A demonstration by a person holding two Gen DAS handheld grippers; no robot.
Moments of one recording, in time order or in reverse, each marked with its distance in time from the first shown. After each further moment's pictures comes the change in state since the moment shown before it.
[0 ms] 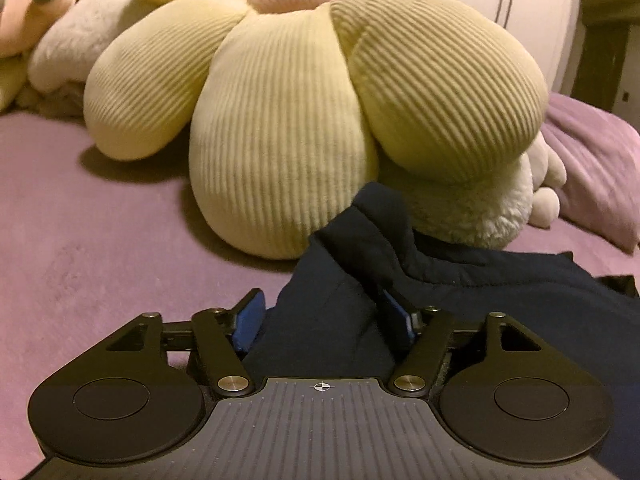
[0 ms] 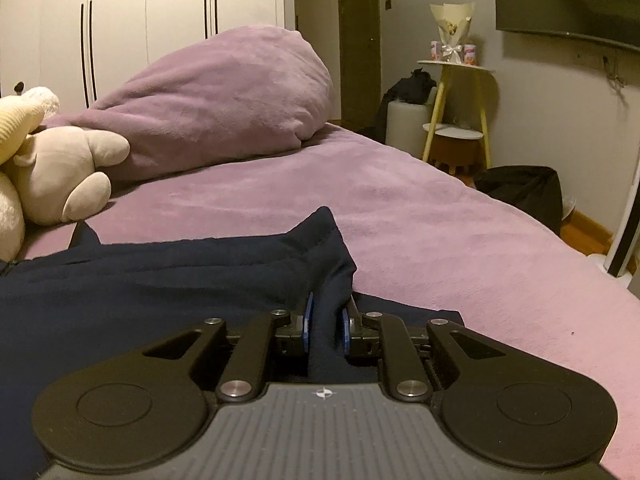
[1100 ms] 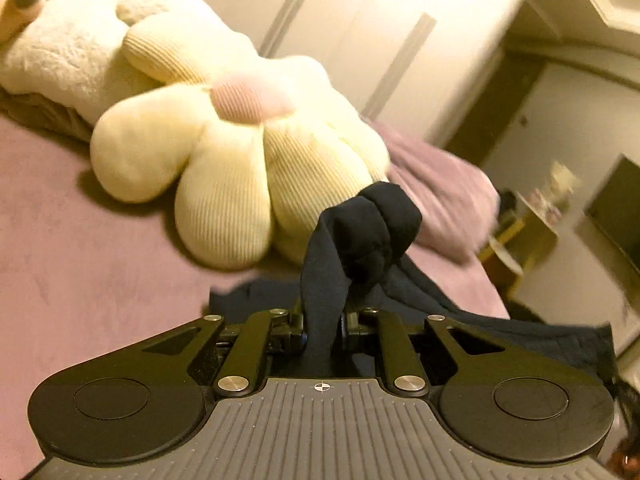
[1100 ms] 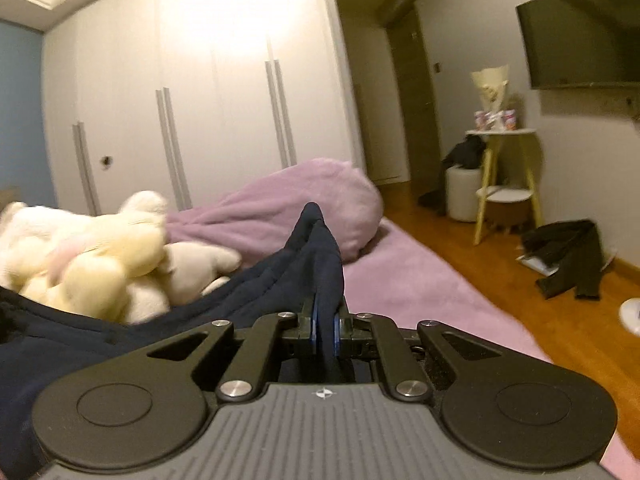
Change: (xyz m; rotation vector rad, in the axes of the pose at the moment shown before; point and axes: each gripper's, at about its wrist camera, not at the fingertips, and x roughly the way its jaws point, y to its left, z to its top) left arm -0.199 0.057 0.084 -0.082 0.076 -0.366; right arm -0.225 -0.065 0.078 0.003 -0.185 0.234
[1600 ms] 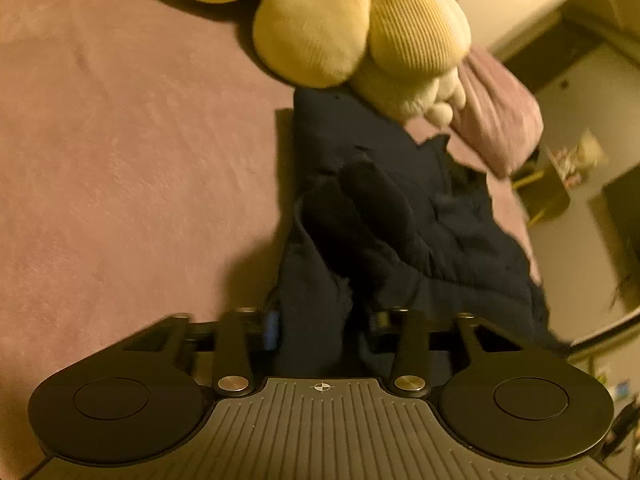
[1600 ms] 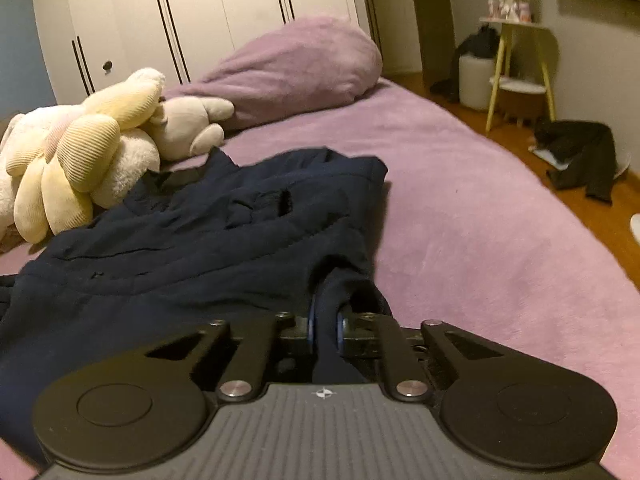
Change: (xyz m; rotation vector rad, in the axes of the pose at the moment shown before) left arm 0.024 0.090 -0.116 -0.159 0.338 -0.020; right arm -0.017 -0.044 -0.133 0.018 0.333 0.073
